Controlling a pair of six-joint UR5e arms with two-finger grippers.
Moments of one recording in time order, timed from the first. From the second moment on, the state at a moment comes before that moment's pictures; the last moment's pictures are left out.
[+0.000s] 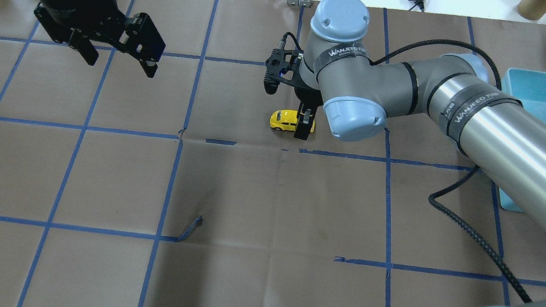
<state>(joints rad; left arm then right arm) -1.58 -1.54 -1.53 -1.62 1.54 0.13 1.87 -1.09 1.62 -2.22 -1.49 -1.18</state>
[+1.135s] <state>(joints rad) -1.58 -1.55 -1.53 -1.62 1.54 0.14 1.87 -0.96 1.60 -2.33 -1.48 -1.24</state>
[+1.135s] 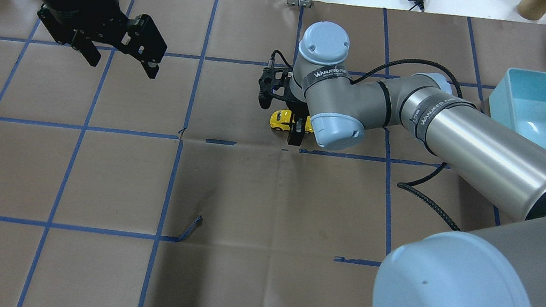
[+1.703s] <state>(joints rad) -1.58 -1.56 -1.53 -1.62 1.54 0.13 1.87 -0.96 1.58 -2.33 -1.50 -1.24</state>
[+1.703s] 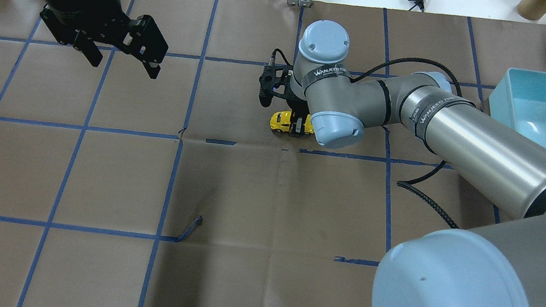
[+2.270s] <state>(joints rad) -1.58 -1.55 -1.53 -1.62 1.53 0.13 1.78 -1.02 1.50 -2.18 -1.54 -1.28</state>
